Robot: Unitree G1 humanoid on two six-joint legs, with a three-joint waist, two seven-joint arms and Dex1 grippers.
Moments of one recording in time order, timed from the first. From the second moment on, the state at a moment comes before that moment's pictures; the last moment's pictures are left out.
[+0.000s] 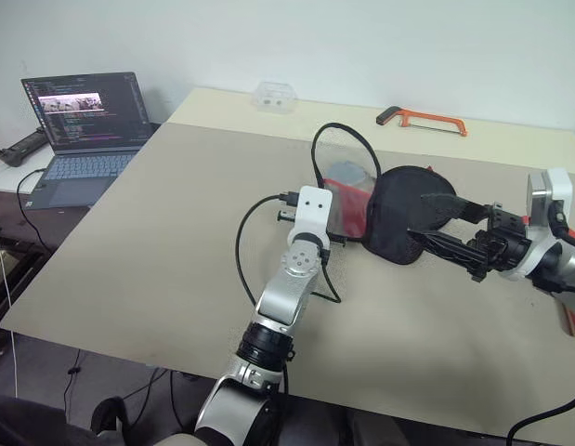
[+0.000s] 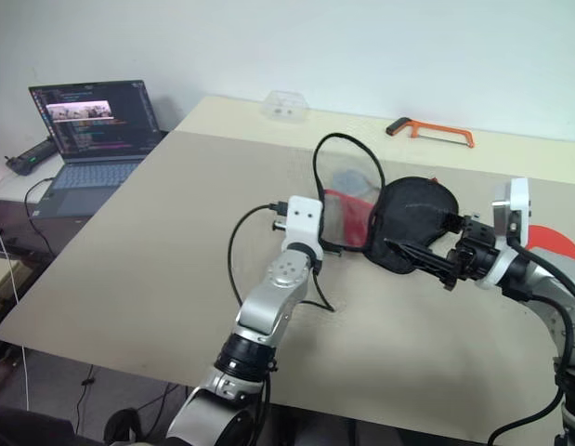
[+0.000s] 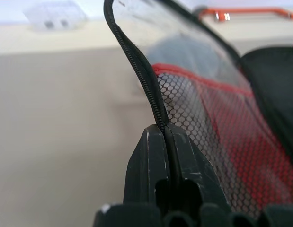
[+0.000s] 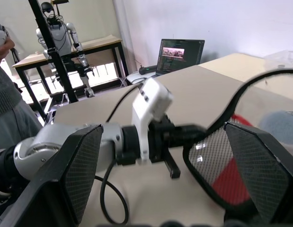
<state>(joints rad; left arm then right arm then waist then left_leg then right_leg) -0.57 -0.14 -0.23 0.18 0.06 0.46 0.16 -0.25 -0.76 -0.33 -0.40 0.96 0.69 0.87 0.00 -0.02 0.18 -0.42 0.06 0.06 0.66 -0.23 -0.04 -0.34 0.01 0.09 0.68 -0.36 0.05</state>
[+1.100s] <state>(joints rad) -0.65 -0.12 -0.29 0.15 -0.12 0.43 -0.08 -0.21 -0.77 -0.33 -0.39 0.78 0.72 0.62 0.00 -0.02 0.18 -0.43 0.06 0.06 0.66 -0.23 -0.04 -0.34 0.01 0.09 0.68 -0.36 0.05</state>
